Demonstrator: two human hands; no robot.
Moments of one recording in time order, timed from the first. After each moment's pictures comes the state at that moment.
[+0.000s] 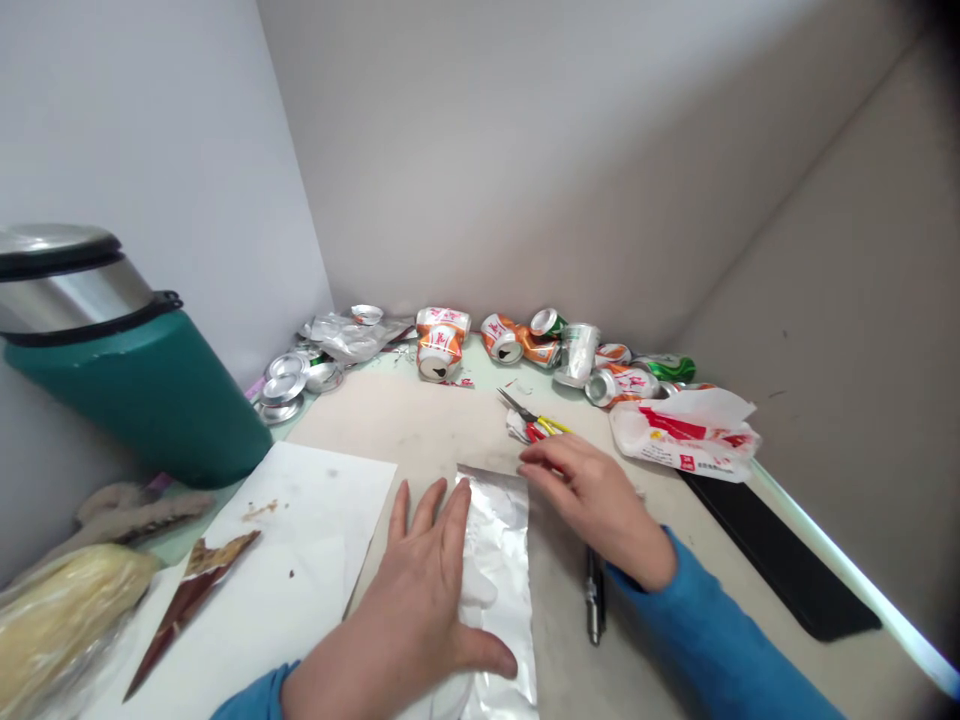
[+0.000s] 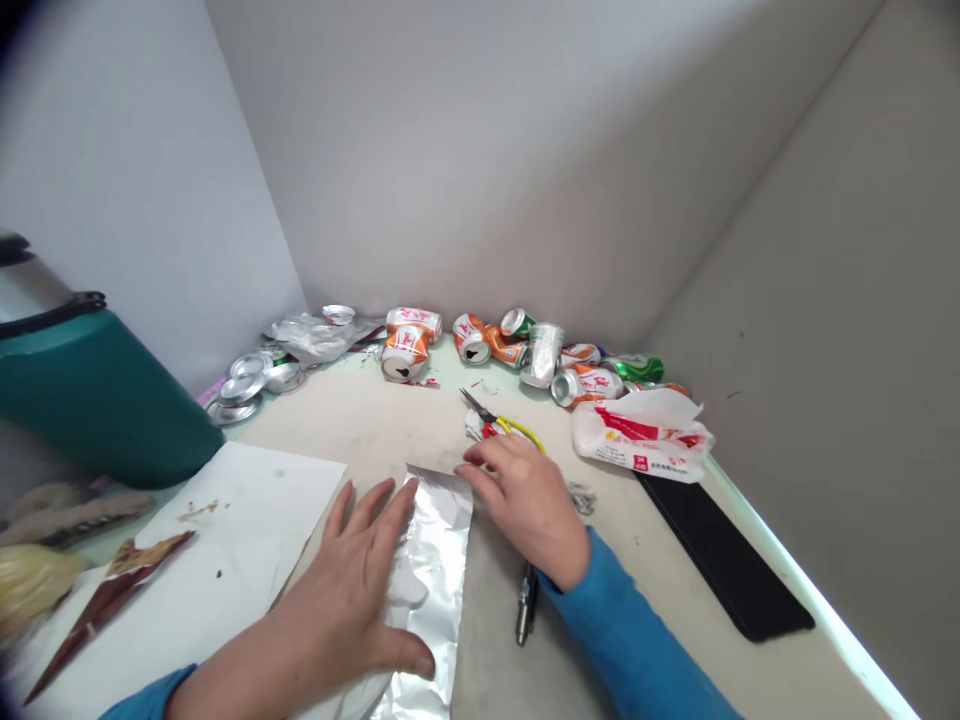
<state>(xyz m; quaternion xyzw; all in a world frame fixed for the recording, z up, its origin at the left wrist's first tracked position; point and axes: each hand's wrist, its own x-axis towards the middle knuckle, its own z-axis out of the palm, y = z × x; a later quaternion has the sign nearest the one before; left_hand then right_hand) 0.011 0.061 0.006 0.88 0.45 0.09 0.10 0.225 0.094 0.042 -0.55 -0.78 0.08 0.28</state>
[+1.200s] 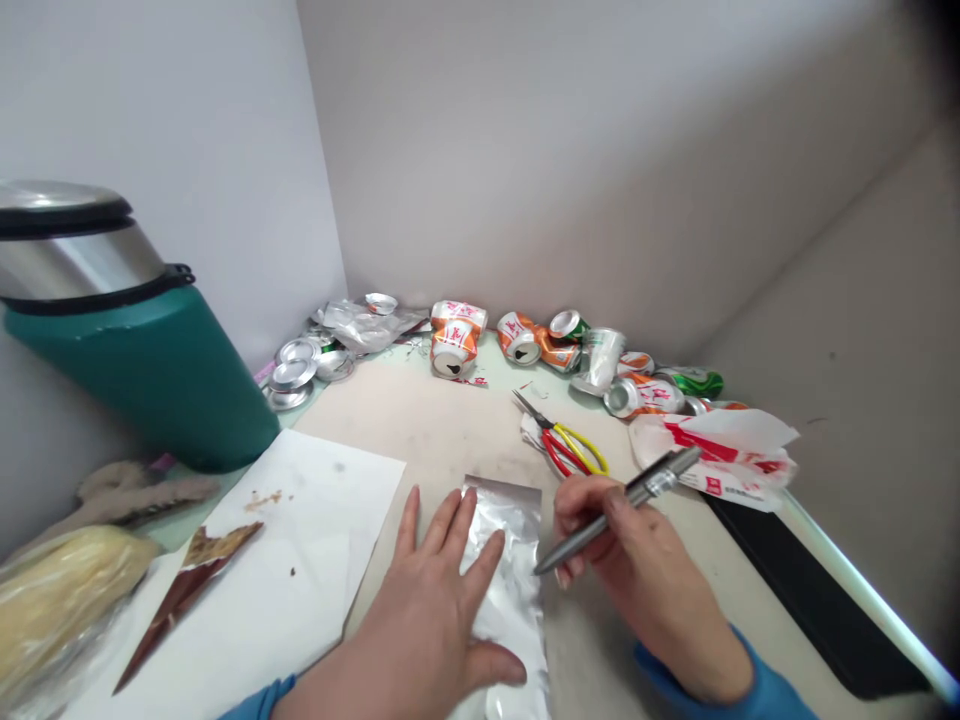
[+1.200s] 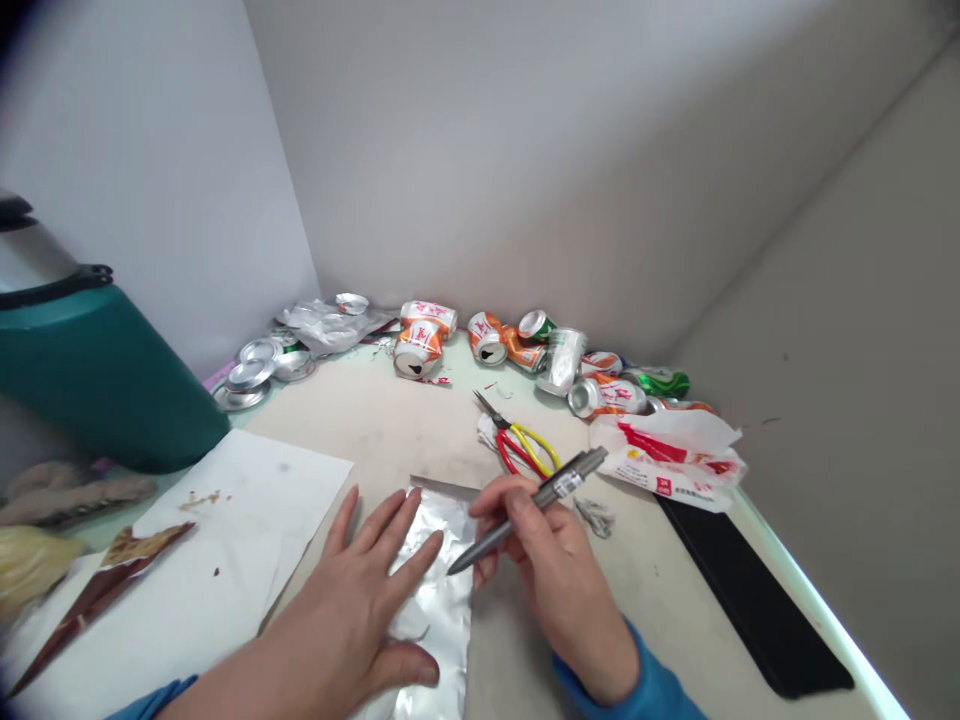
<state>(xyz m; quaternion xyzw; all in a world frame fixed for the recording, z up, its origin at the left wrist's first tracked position) 0.011 0.061 0.018 0.89 0.42 0.00 0.15 0.203 0.063 0.046 -0.44 -0.50 0.54 0.51</state>
